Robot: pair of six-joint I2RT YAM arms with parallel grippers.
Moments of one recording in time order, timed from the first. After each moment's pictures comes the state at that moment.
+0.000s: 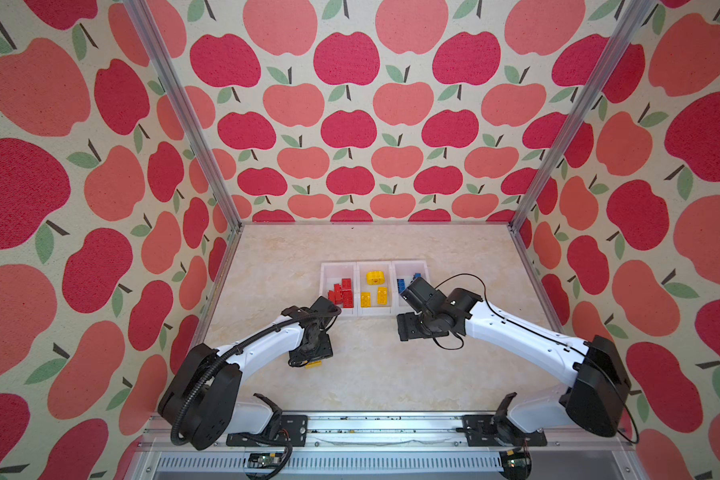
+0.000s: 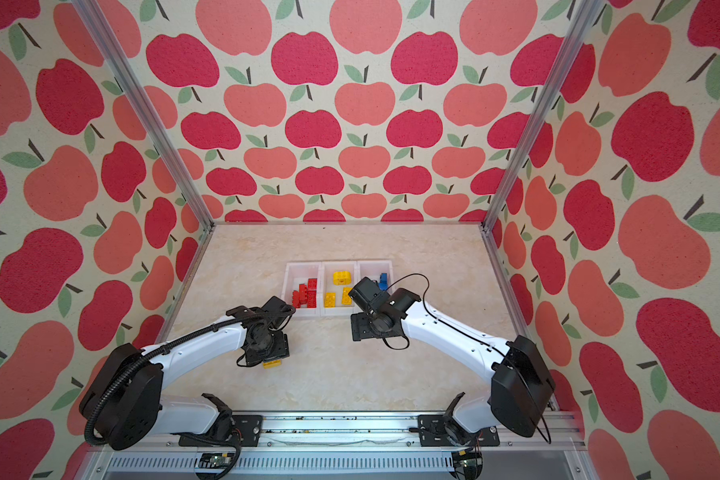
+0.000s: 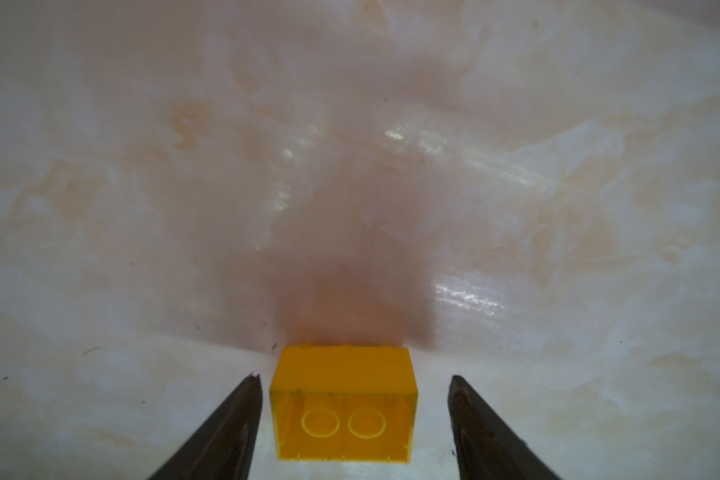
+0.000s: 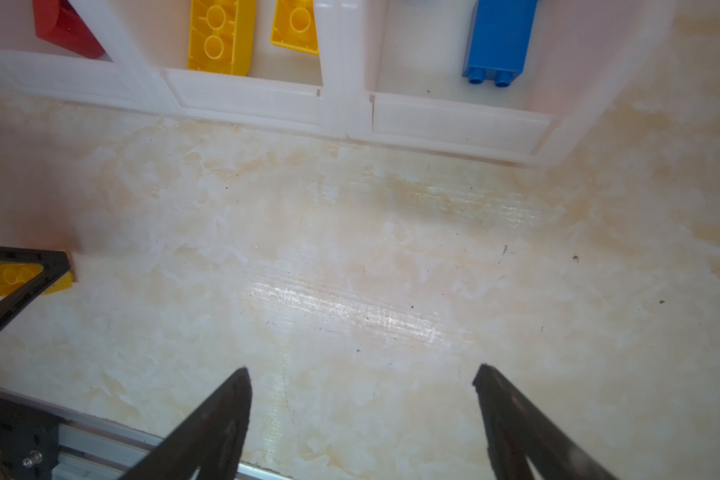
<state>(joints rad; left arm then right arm) -0.57 1.35 0.72 -0.87 -0.06 -0.80 0.92 1.43 1.11 -0.90 0.08 0.65</state>
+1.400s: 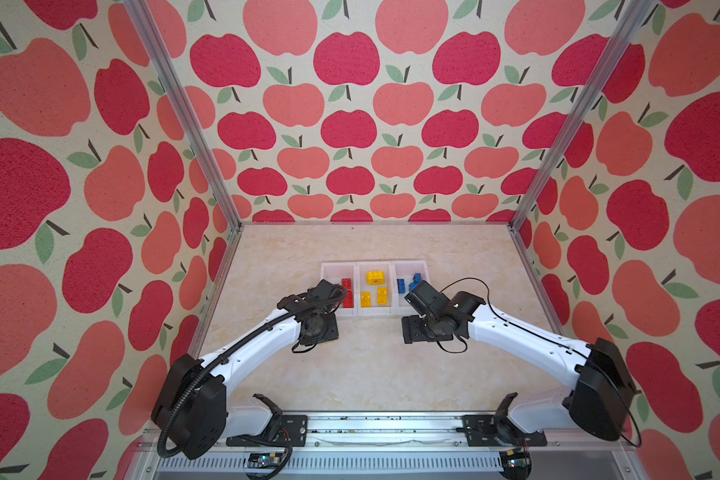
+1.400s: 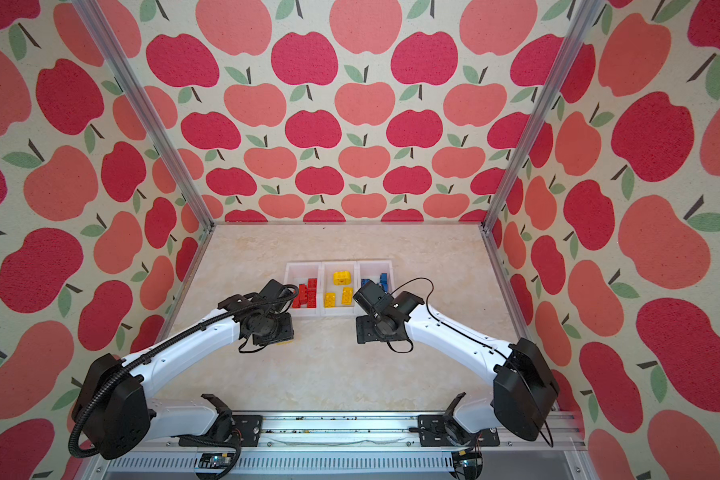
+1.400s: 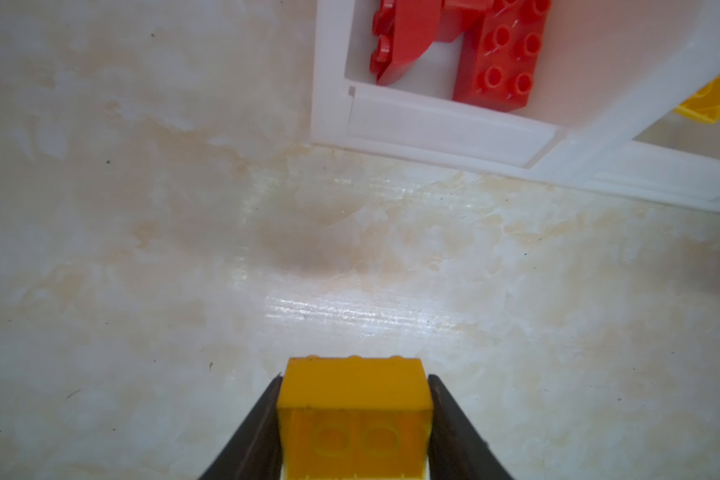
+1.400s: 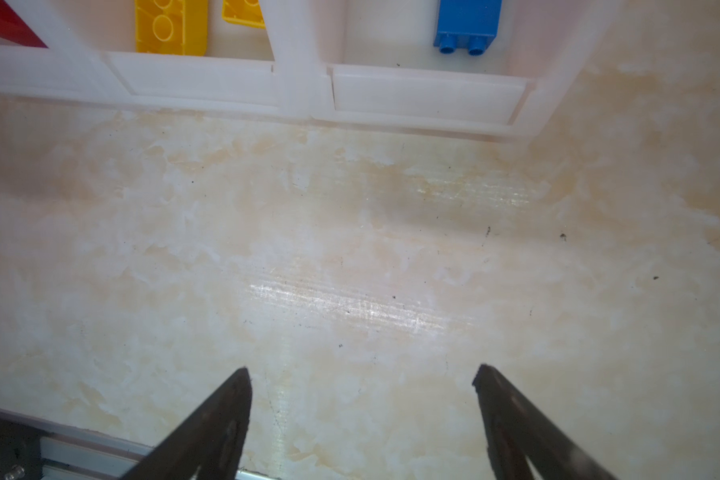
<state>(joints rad) -0.60 1.31 0.93 -0.88 -0.05 -0.72 0.90 1.39 1.05 -0.89 0.08 0.68</state>
